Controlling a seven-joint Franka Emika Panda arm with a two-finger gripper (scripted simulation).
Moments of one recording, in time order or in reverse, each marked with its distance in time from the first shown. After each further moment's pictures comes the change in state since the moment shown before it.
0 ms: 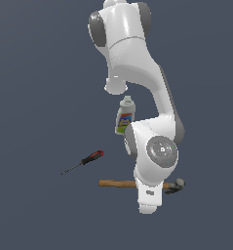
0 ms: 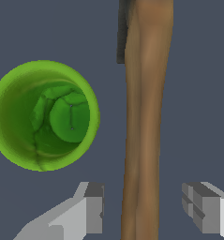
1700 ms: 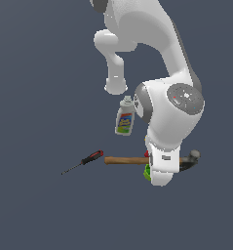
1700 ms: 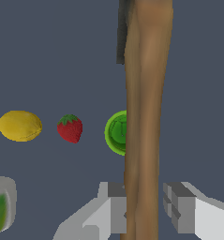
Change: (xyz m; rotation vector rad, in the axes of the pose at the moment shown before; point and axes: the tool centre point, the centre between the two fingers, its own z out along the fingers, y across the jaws) arm 0.021 -0.062 -0.100 0.004 -0.004 0.000
